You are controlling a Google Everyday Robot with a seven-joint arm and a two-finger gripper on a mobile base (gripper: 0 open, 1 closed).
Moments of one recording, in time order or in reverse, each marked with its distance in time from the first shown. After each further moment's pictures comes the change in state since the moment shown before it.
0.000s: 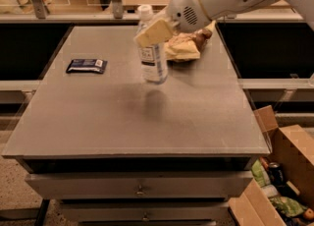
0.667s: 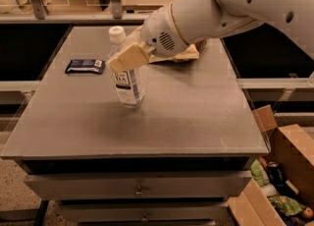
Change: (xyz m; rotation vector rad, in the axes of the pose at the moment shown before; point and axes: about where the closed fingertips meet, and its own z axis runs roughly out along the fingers) arm -0.008 0.085 0.038 -0.104 -0.035 -0.056
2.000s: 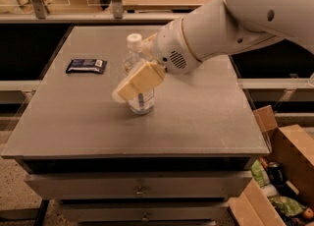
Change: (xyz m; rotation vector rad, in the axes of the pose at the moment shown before) arm 0.028 0.026 -0.022 0.070 0.059 -0.027
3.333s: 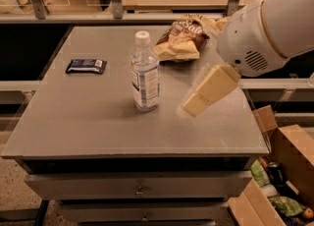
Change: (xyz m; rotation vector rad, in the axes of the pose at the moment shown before) arm 0.047 0.012 -0.120 0.215 0.224 -0.063
